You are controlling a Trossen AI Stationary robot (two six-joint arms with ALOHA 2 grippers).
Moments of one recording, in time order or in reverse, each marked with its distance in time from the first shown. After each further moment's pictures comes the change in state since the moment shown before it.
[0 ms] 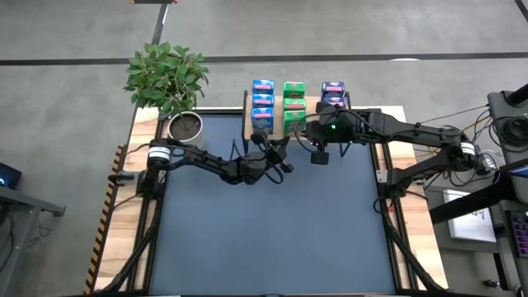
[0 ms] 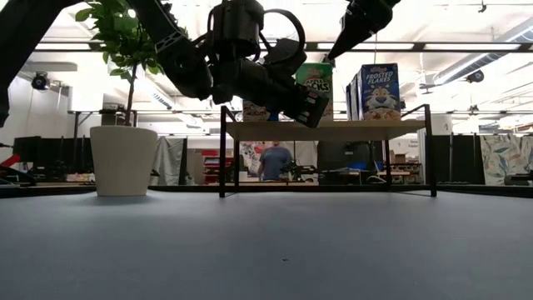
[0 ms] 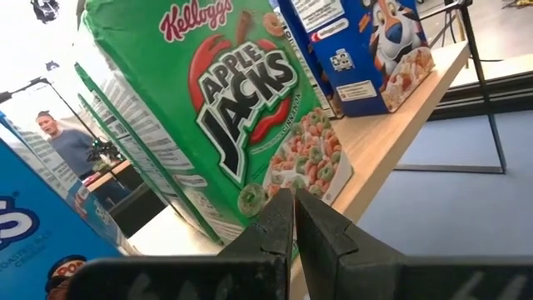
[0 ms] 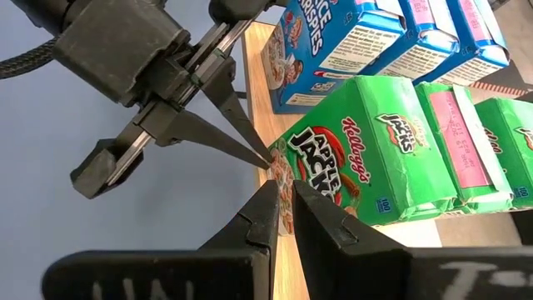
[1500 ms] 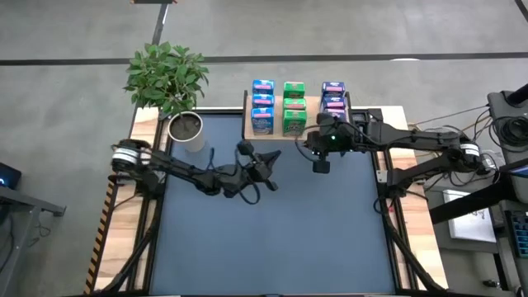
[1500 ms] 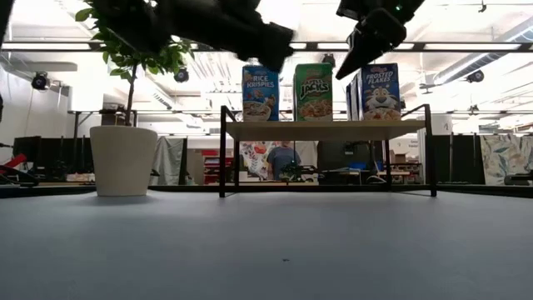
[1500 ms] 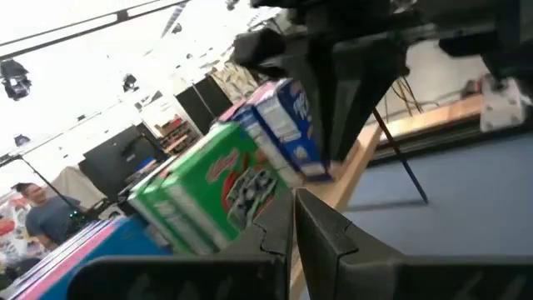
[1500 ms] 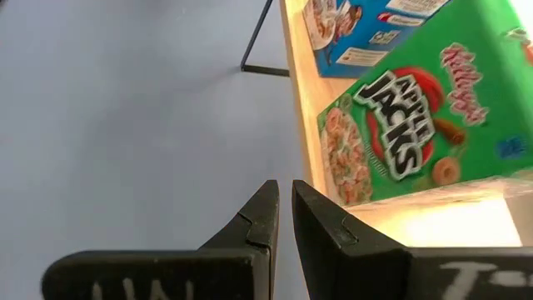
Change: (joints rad) left arm -0.174 -0.276 -0.166 -0.010 0.010 0.162; right arm 0.018 -0.045 -0.173 0.089 -0.030 0.046
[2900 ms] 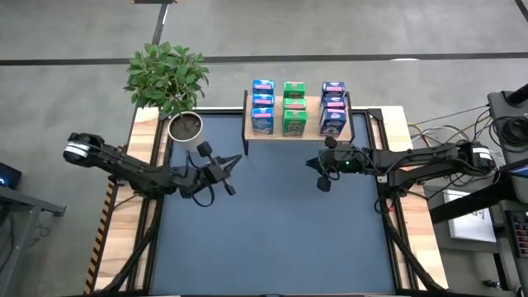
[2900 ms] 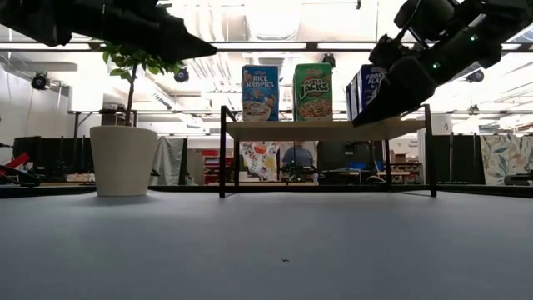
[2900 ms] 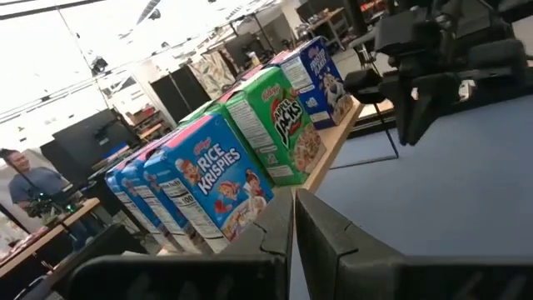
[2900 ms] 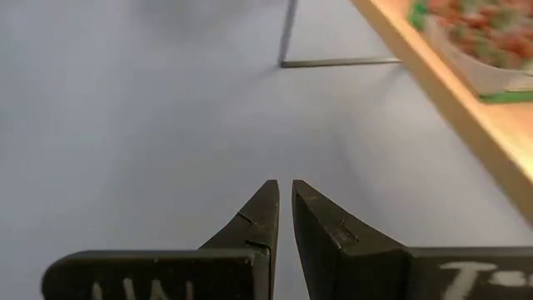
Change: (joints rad) left arm -0.102 -0.555 -0.475 -0.161 -0.036 -0.139; right arm 0.061 -0.172 -0.648 0.700 -0.028 0.260
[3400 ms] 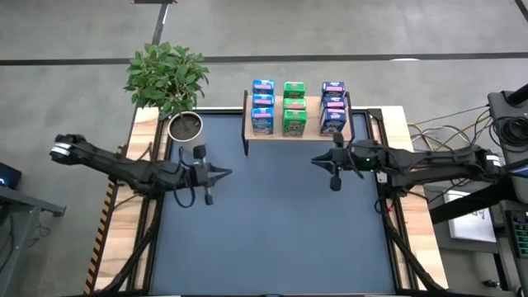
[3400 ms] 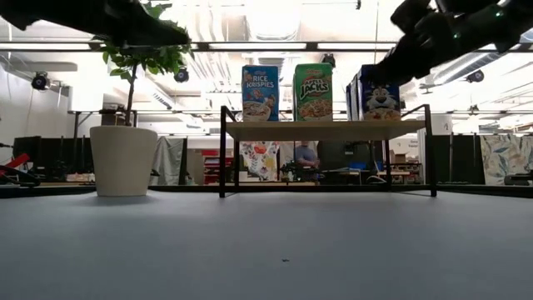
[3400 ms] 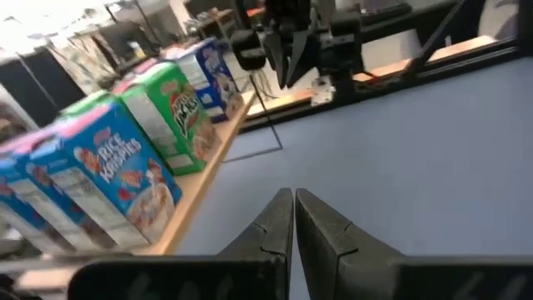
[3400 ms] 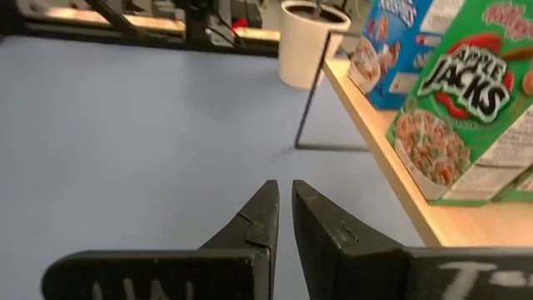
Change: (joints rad) left arm -0.019 -0.333 0.000 -0.528 0.325 -0.225; right arm 0.012 -0.226 -0.013 -0.004 -0.086 -0.109
